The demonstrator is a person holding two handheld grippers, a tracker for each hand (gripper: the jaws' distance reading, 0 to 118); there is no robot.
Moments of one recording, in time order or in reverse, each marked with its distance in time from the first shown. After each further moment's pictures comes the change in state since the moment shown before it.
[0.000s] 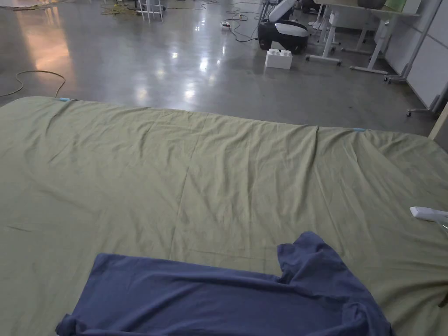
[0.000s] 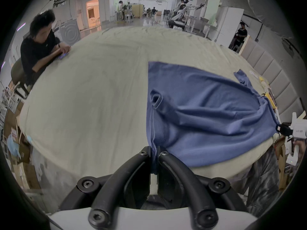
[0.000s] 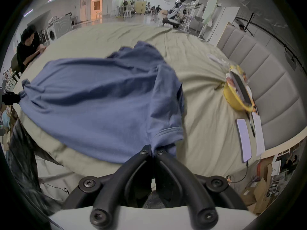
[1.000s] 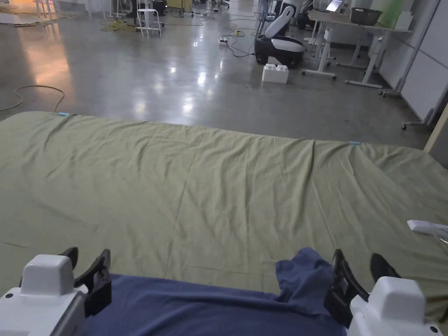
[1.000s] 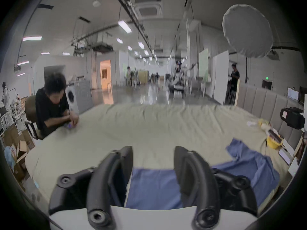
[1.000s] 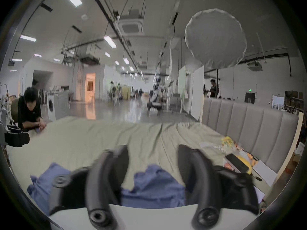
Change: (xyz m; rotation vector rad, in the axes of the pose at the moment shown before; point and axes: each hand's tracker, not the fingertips) left arm 0.114 0.095 0.074 0.793 0.100 -0.063; right arm -0.073 0.129 0.095 0.985 -0.147 -0.186
